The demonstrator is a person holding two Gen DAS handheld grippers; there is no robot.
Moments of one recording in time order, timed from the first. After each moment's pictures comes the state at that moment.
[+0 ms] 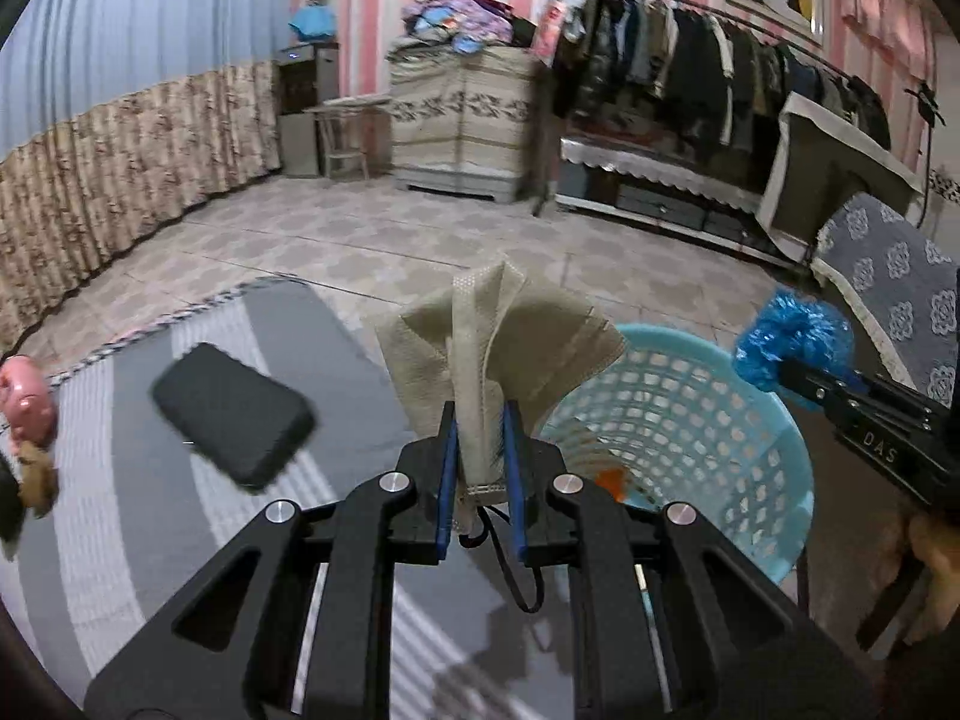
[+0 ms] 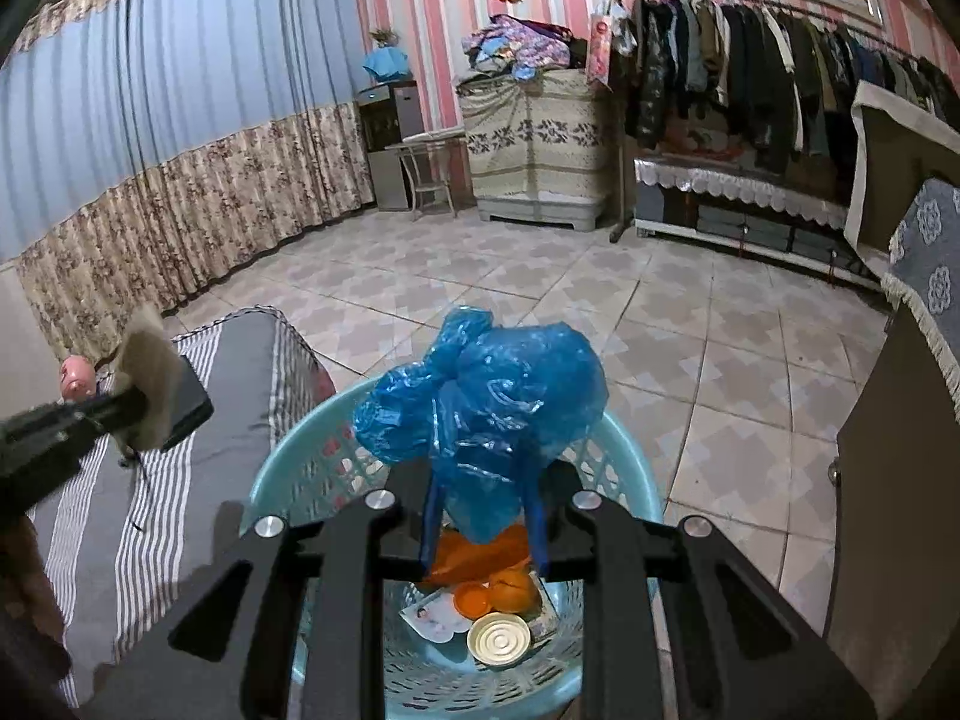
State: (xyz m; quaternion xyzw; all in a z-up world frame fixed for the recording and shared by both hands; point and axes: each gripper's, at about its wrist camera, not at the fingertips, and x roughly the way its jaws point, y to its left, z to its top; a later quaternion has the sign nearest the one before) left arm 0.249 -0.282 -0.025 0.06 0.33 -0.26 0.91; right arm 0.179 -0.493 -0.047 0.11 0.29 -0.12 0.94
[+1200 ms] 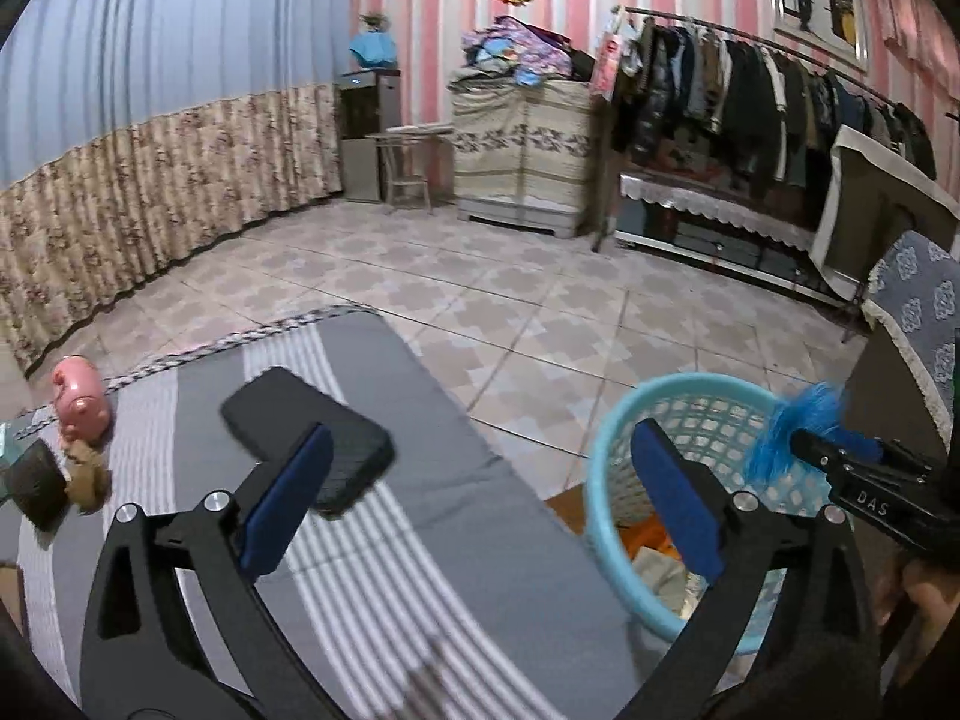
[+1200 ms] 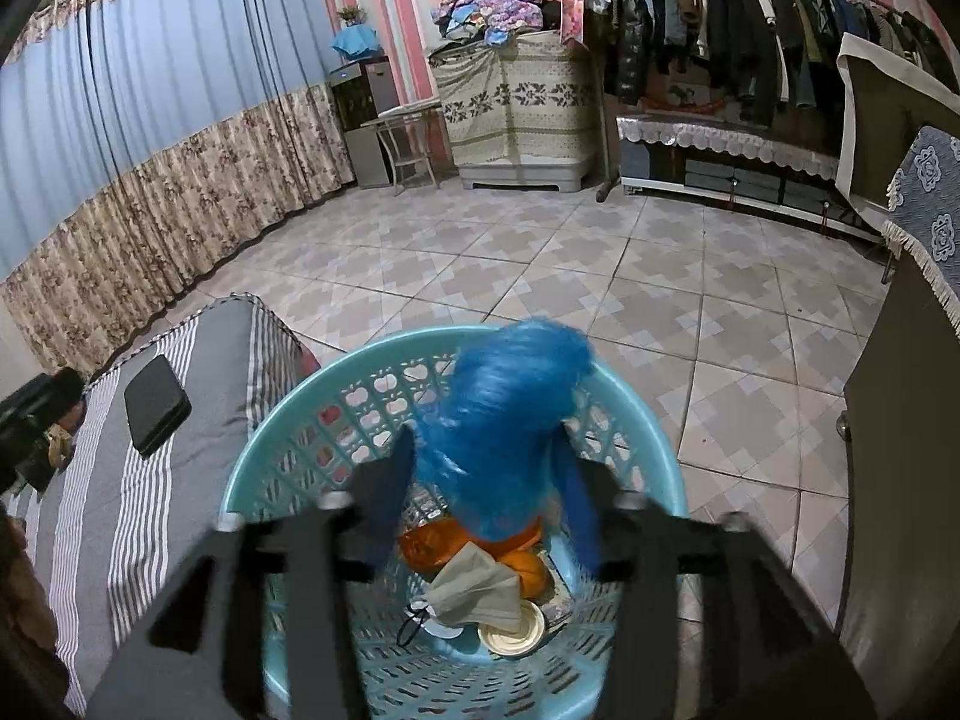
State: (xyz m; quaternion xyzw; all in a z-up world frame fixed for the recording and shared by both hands) left arm 0.257 -0.251 -0.004 0.05 0.28 -0.18 0.94; right arm 0.200 -0.493 -0.070 0.14 0.32 -0.13 0.93
